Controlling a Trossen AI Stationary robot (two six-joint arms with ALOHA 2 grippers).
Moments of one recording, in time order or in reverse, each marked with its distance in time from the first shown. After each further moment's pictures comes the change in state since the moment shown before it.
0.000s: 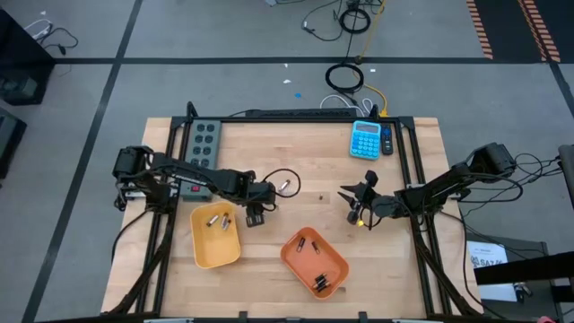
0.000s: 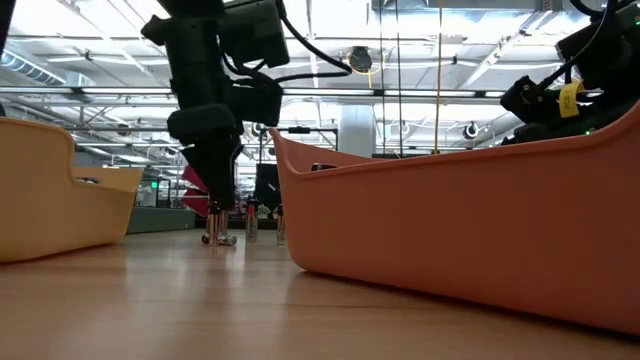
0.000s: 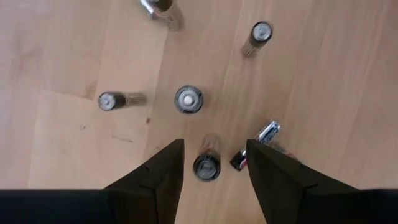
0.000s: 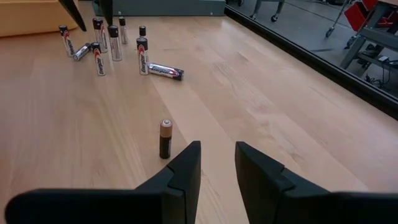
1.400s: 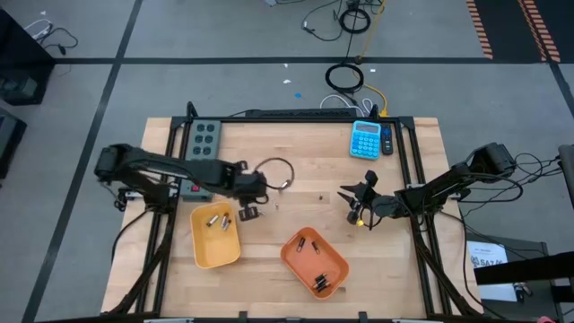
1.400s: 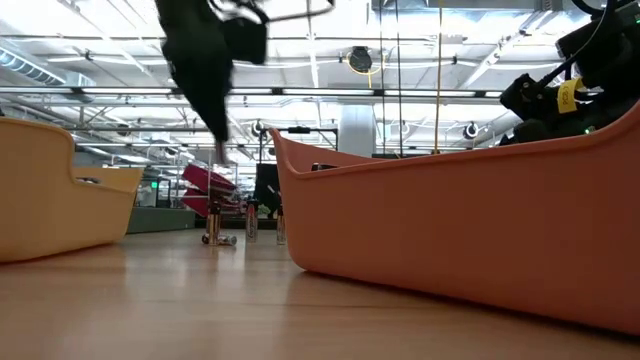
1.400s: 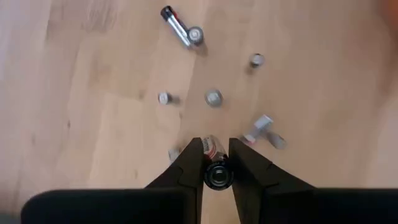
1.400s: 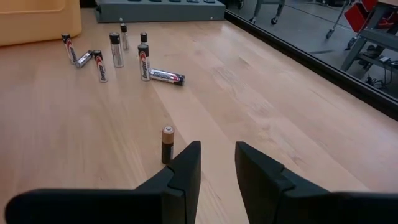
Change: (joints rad) left arm -0.016 -0.153 0.103 -0.194 -0.053 -0.017; right arm 0.000 0.000 0.000 0.019 0.000 0.003
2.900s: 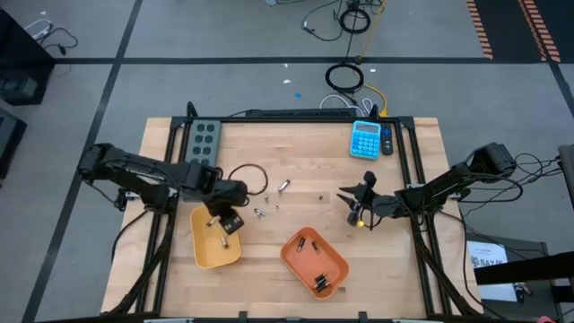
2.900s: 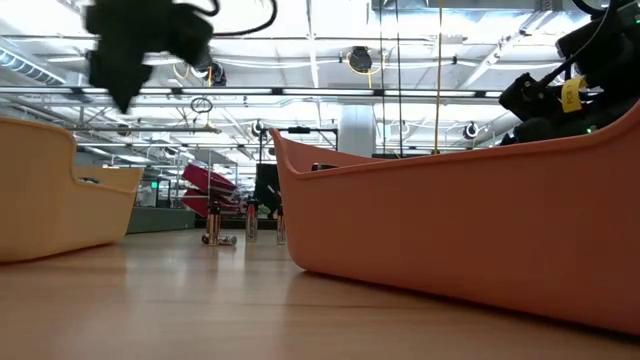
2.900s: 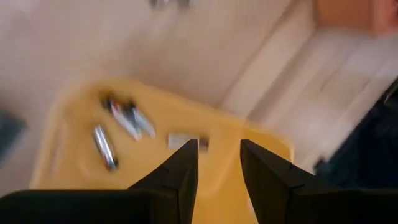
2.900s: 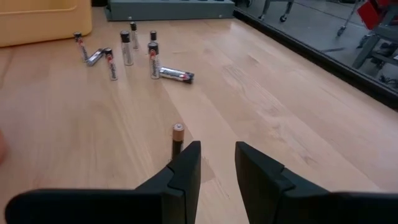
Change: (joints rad) left arm -0.081 -0.185 -0.080 -0.163 0.418 -0.615; right arm 0.000 0.000 0.000 0.002 -0.039 0.002
